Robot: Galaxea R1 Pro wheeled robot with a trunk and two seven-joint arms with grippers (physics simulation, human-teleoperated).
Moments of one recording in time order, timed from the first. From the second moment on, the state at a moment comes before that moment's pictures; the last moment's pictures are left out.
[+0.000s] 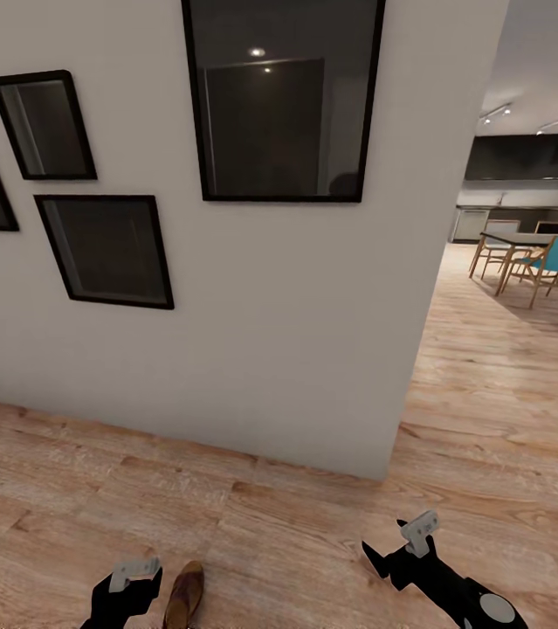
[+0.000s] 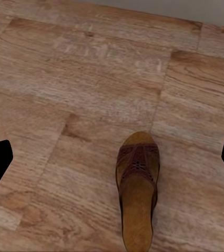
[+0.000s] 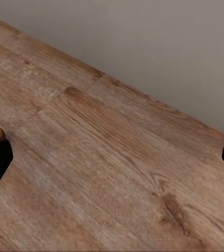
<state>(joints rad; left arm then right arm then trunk) -0.35 0.10 0.05 -0.35 0.04 -0.26 -0.01 -0.10 -0.16 0.00 -1.14 0.05 0.07 0.47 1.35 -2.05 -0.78</state>
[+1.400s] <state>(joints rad) -0.35 0.09 0.05 -0.35 0.04 -0.26 -0.01 -0.10 -0.18 0.00 -1.16 0.05 0.07 0.47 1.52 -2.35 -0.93</state>
